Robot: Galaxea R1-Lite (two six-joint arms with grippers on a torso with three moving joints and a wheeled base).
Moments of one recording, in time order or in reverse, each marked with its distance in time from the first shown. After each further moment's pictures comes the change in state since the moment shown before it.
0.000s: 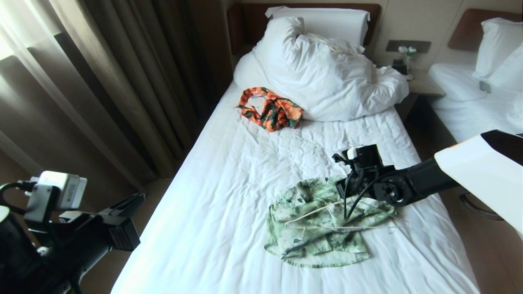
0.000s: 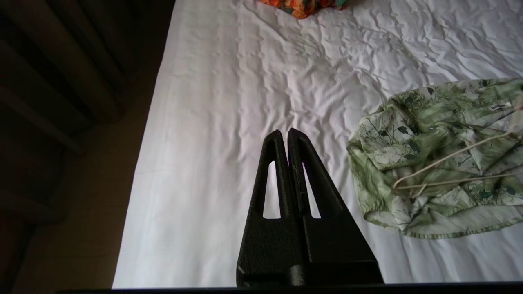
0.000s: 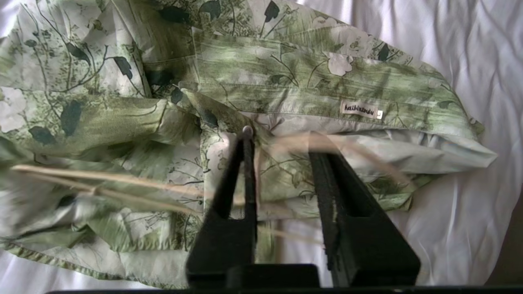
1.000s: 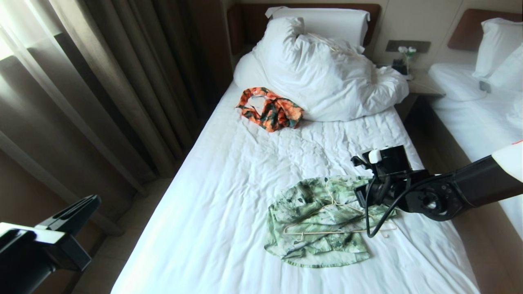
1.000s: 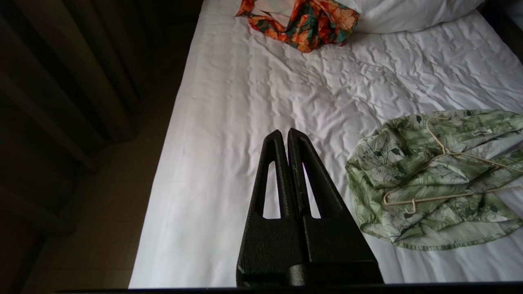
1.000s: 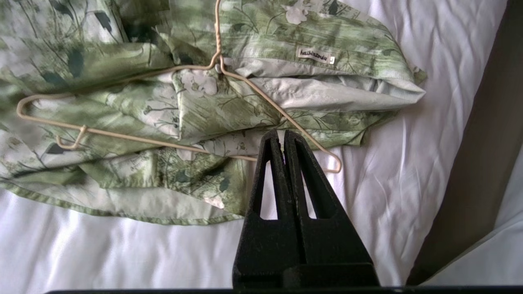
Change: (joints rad) left arm 0.000 -0.358 -0.038 0.294 0.024 0.000; right arm 0.007 -0.254 0.299 -0.014 -0.077 0.027
